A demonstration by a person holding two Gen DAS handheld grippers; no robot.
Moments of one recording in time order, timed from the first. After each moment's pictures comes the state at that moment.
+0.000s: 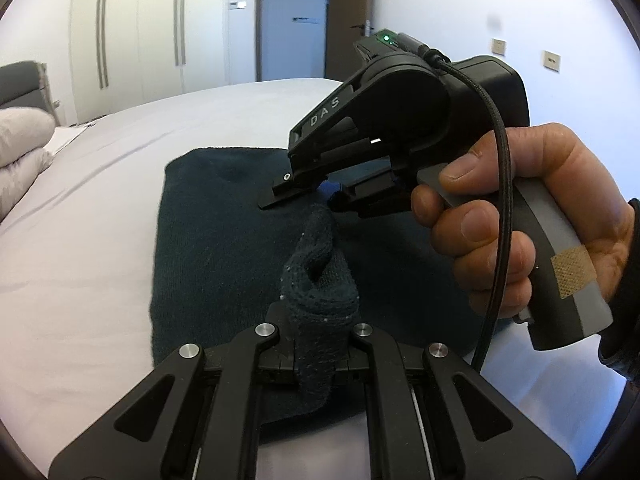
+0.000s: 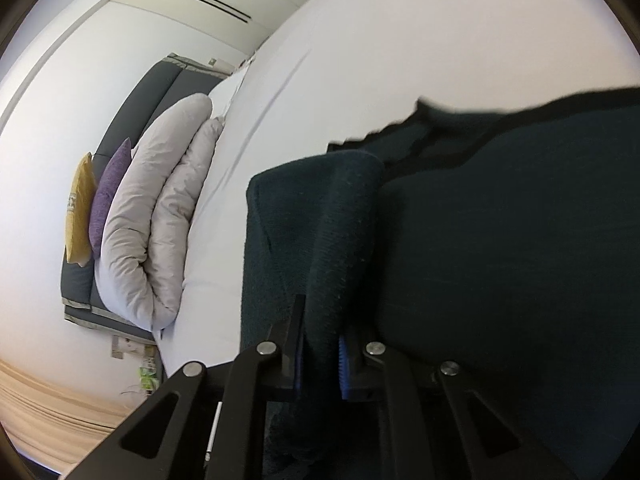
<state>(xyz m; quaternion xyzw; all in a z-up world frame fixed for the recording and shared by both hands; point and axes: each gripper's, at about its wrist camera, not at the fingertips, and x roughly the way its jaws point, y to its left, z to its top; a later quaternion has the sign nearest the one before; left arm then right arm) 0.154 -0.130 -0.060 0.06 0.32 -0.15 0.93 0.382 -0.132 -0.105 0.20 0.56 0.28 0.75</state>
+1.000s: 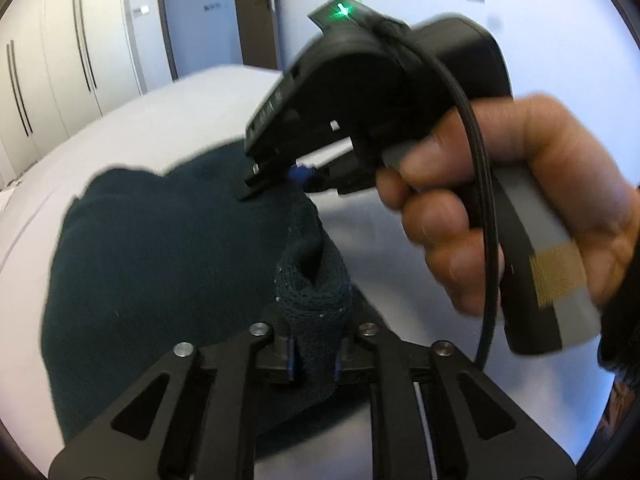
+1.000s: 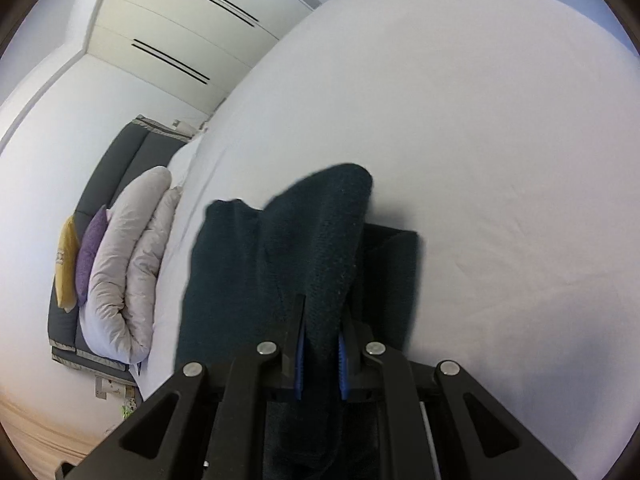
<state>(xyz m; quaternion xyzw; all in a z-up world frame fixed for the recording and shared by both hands) 0.190 -0.271 -0.078 0.14 0.37 -0.24 0.89 0.388 -0.360 -0.071 0.23 0.52 0.20 0.80</state>
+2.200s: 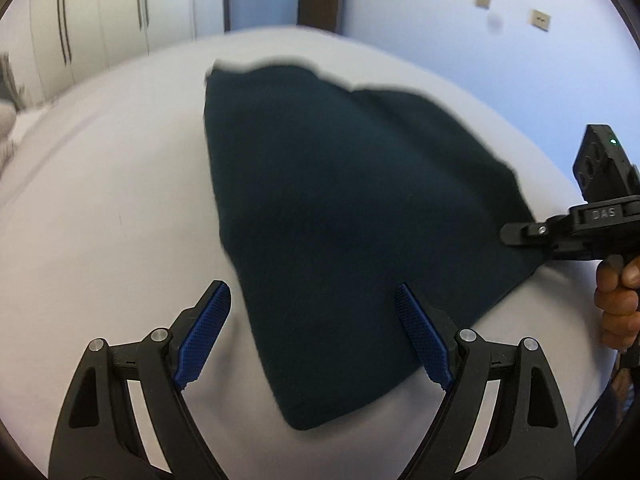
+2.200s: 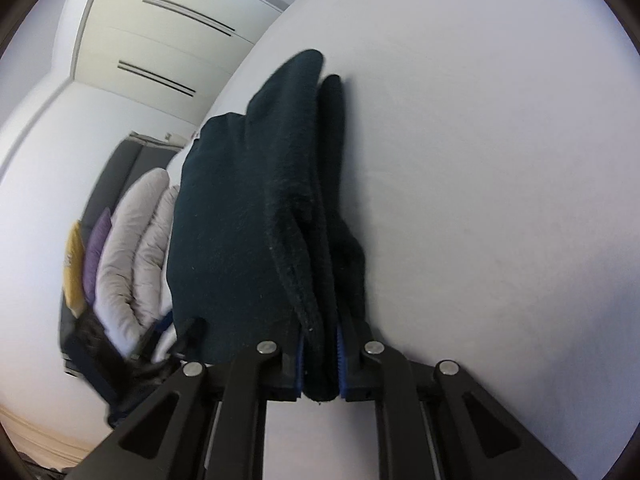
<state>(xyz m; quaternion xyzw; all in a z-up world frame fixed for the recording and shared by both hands) 0.266 -0.014 -0.107 0.06 0.43 -0.17 0.88 0.250 -0.376 -0.106 0.28 0.52 0.18 0.79</state>
